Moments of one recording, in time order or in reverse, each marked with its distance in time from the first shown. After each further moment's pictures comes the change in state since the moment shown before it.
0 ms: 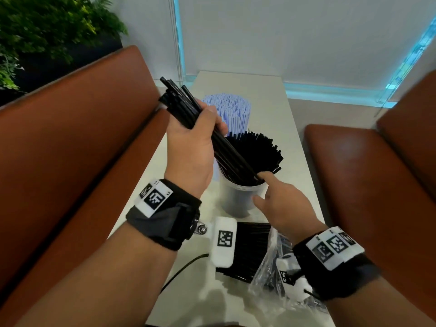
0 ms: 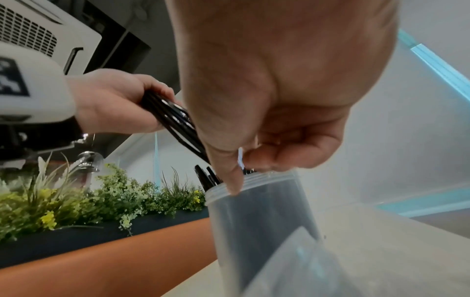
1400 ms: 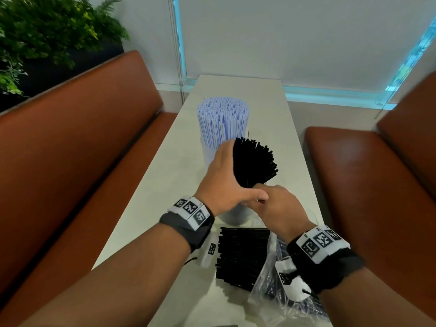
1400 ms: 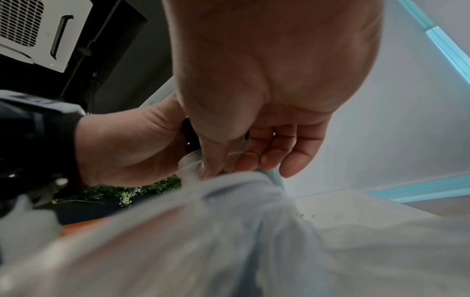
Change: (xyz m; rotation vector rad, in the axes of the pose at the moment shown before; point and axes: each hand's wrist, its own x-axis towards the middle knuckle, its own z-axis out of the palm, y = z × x) left_hand -0.023 -0.086 -0.037 1.061 -0.550 -0.003; right_hand 0.007 0.009 0.019 0.157 -0.004 -0.108
